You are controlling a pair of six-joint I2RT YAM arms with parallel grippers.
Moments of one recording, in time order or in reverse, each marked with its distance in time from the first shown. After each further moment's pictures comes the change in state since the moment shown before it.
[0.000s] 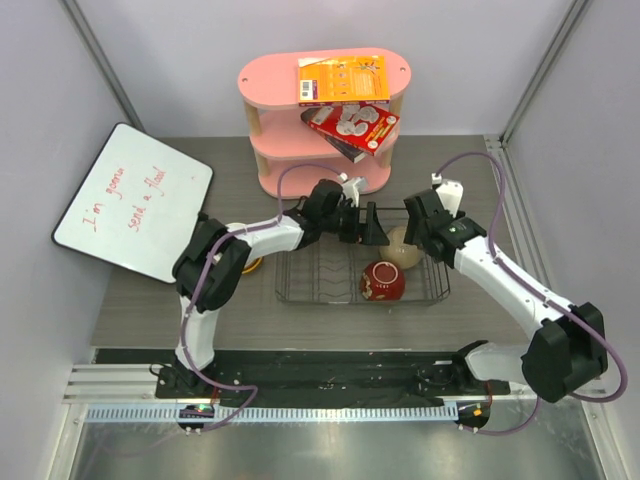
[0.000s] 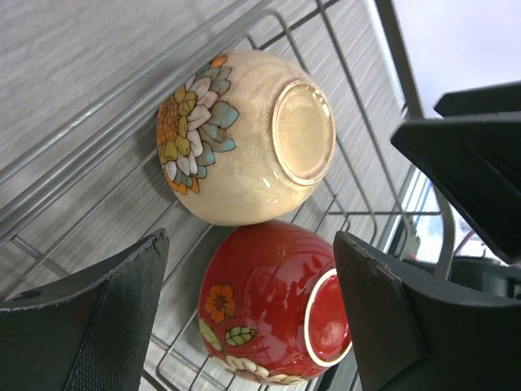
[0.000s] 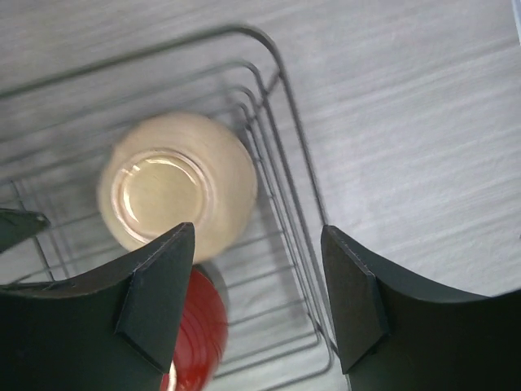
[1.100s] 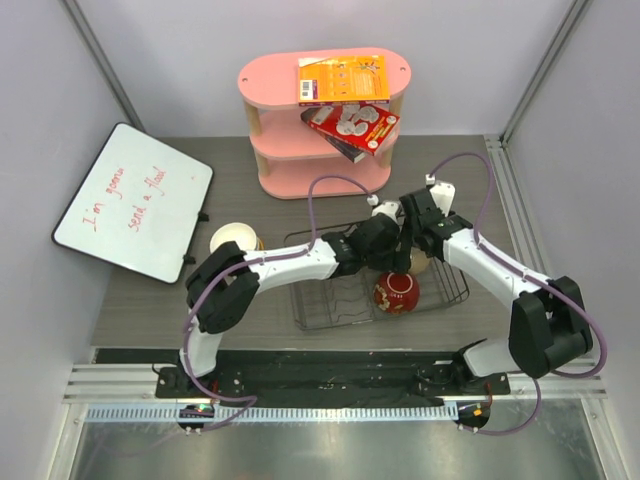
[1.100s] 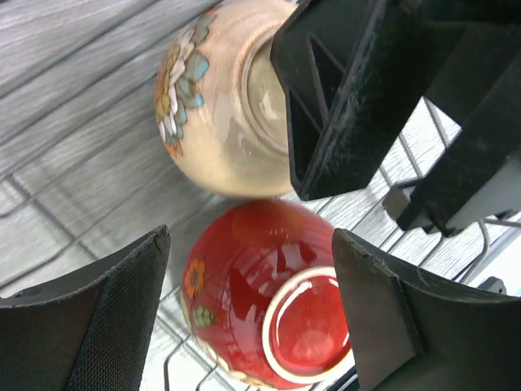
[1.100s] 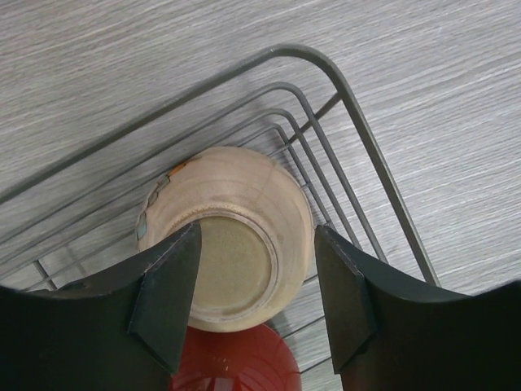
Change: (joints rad) left arm -0.320 -0.028 0.135 -0.304 -0.659 -0.058; right arm -0.036 0.148 -0.022 0.169 -0.035 -0.009
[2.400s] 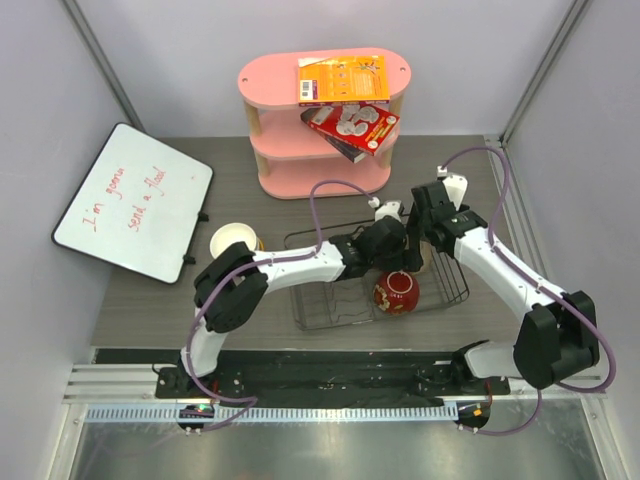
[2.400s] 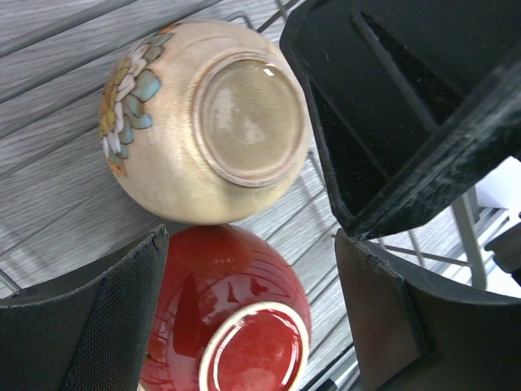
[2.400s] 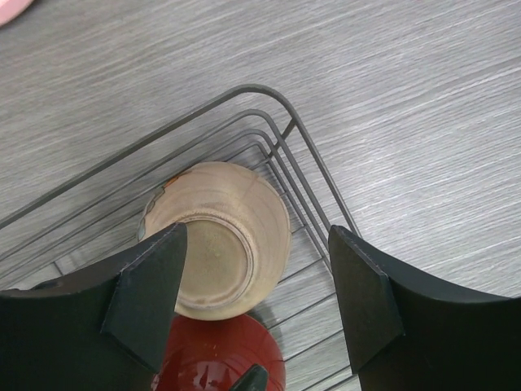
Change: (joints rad) left arm -0.019 0.043 0.038 0.058 -0.023 -0.156; right arm -0.047 -0.084 0.051 -0.077 -0.029 -0.029
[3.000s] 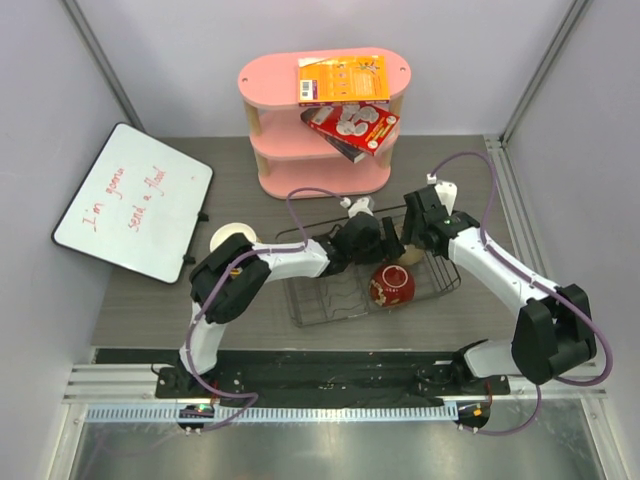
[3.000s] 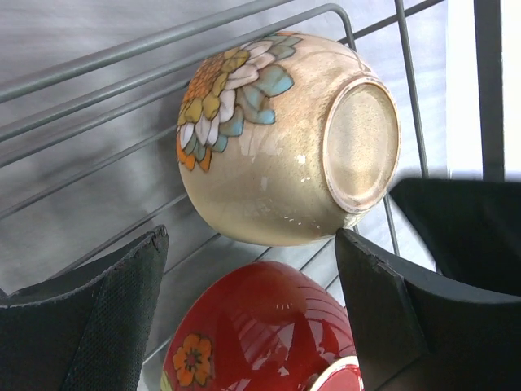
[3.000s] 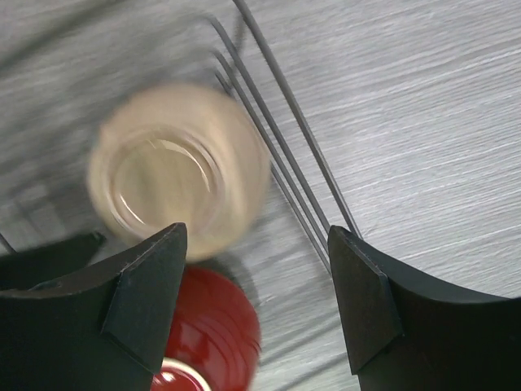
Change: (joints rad) left arm 0.110 0.014 -0.187 0.246 0.064 -0.116; right arm 0.019 0.041 -0.015 -0.032 -0.022 -0.013
